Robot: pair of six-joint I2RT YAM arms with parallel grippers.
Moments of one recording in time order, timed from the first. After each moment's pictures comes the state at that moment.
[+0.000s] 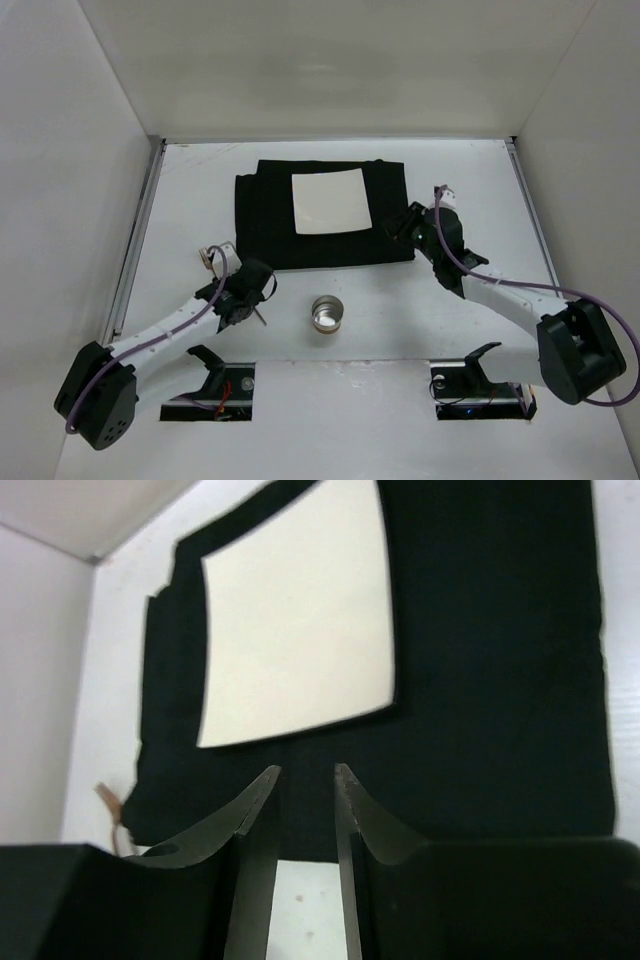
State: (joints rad) left arm -0.64 0.98 0.44 -0.53 -0.58 -1.00; right arm 0.46 1.25 0.63 0.29 0.10 0.77
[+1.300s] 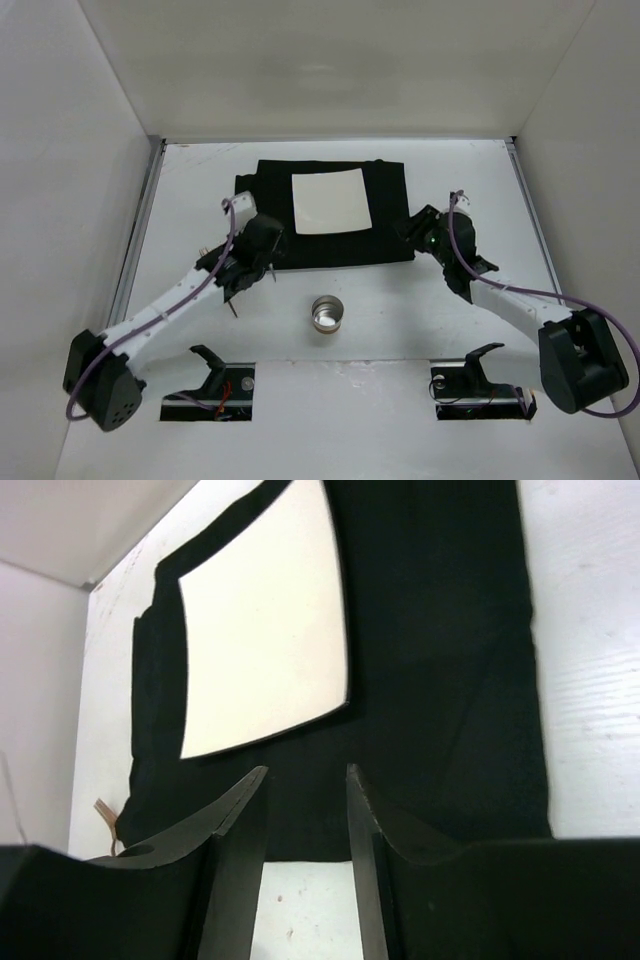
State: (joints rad) left arm -0.66 1.06 0.79 -0.55 -0.59 -0.83; right arm 0.37 1.21 0.55 0.31 0.05 0.80
